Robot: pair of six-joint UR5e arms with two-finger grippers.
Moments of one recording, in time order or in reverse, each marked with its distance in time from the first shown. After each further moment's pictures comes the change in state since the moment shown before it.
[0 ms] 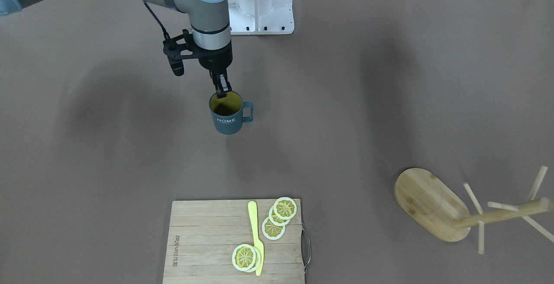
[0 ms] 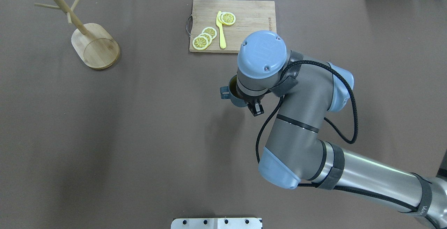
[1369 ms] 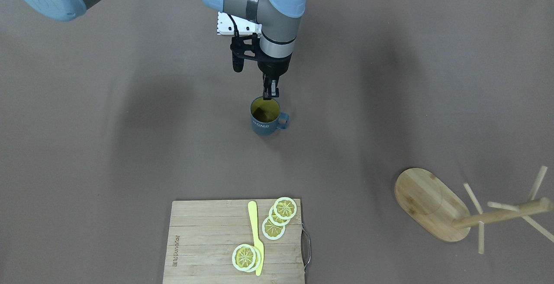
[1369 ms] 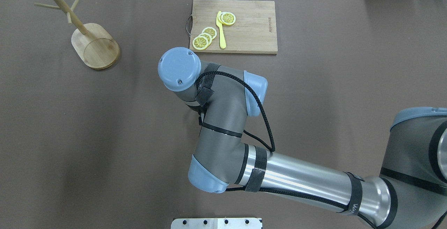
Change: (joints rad) left arm 0.000 -0.032 0.000 0.004 0.001 -0.002; right arm -0.075 0.244 -0.319 0.010 -0.057 0.273
